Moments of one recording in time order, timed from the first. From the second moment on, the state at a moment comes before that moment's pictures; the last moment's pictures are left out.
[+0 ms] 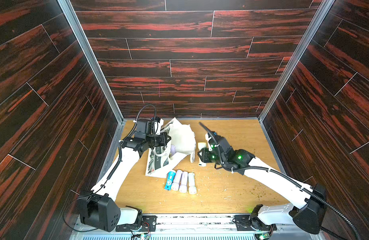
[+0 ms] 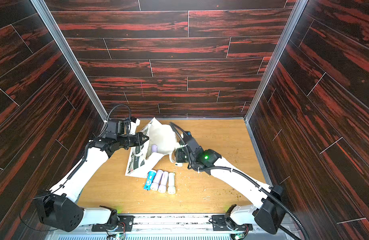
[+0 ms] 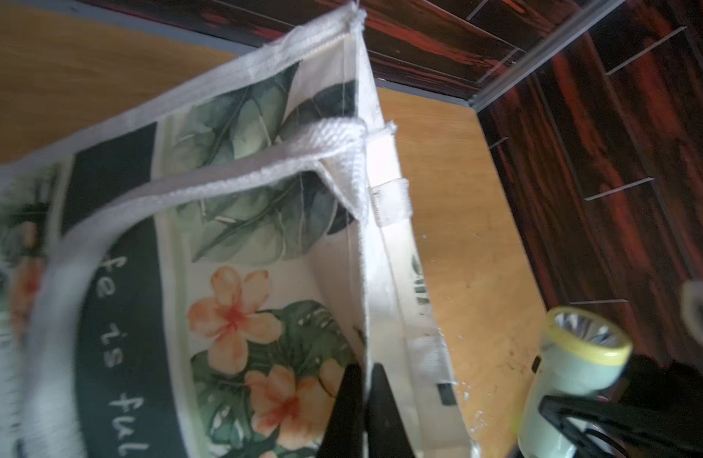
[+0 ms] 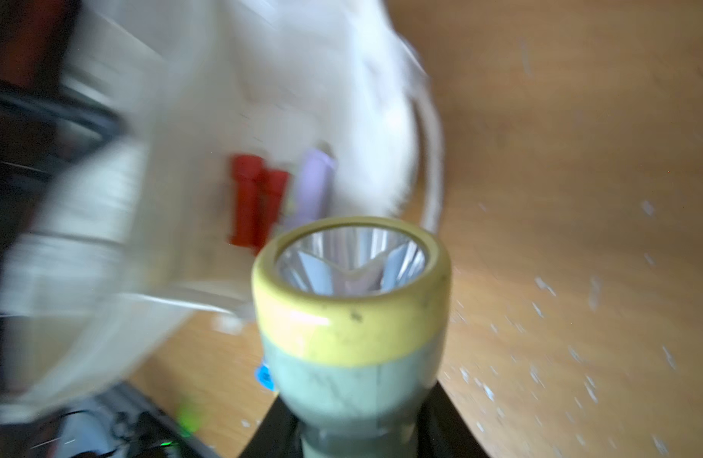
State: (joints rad) left arm -0.24 1.37 1.24 -0.56 0.50 -0.36; right arm 0.84 1.36 1.23 -0.57 0.05 0.64
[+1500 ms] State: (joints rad) left arm -0.24 1.39 1.19 -0.43 0.69 -0.48; right arm 0.76 1.98 1.58 -0.46 -0.28 0.49
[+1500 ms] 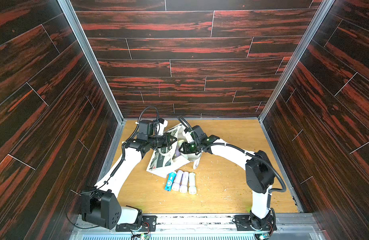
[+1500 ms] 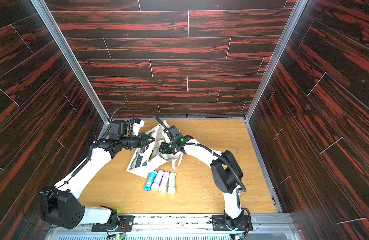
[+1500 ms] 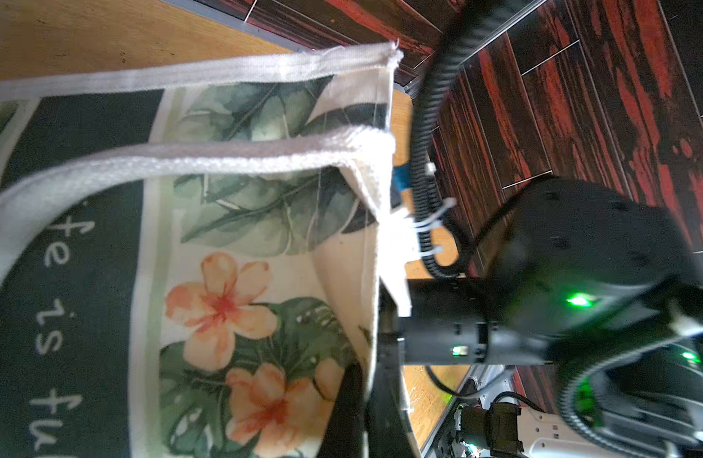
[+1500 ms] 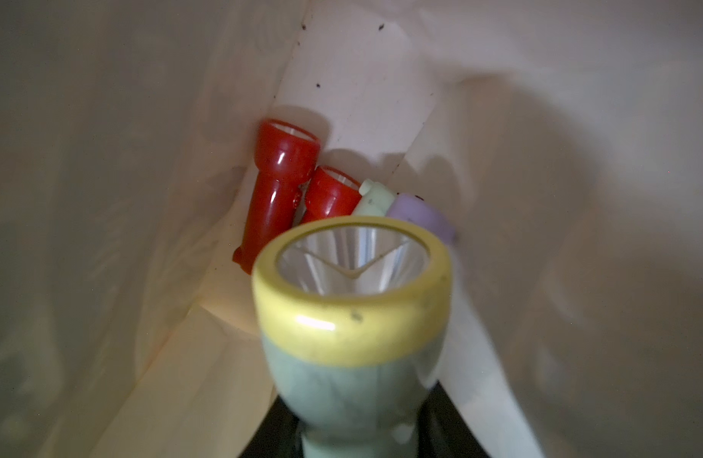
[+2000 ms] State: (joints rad) left arm -0.24 1.39 1.19 -0.44 0.68 -0.47; right arm 0.77 2.06 1.63 -0.44 -0.30 0.56
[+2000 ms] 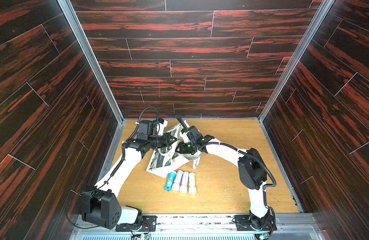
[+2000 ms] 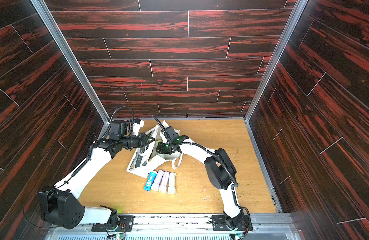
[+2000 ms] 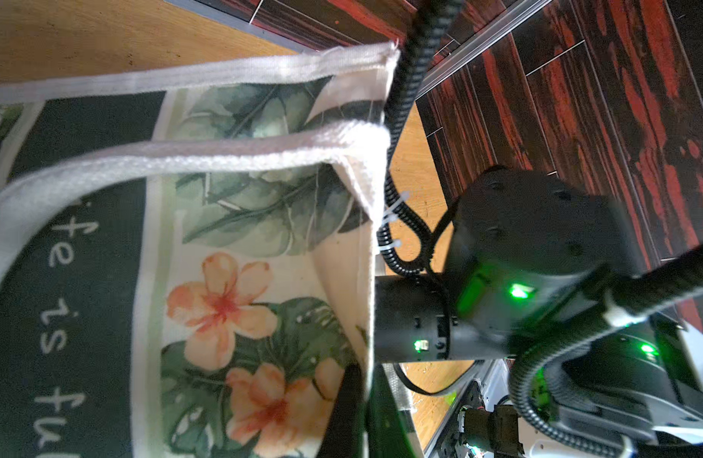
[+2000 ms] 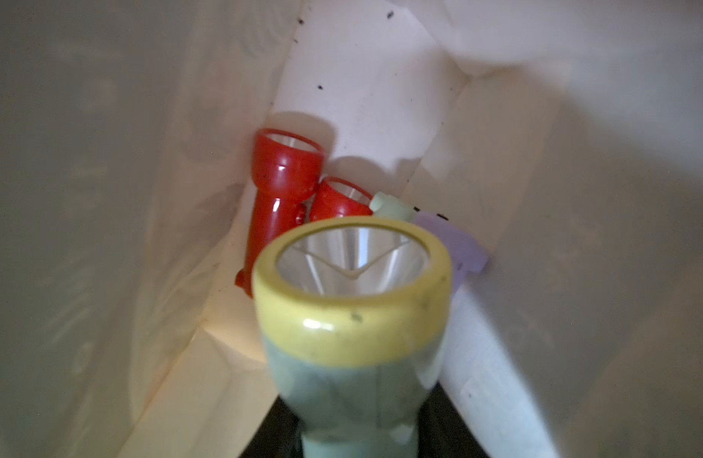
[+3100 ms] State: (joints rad) left arm -0.24 1.39 1.20 -0.46 0.66 -0.45; right arm 0.77 2.06 1.62 -0.45 -0.20 0.61
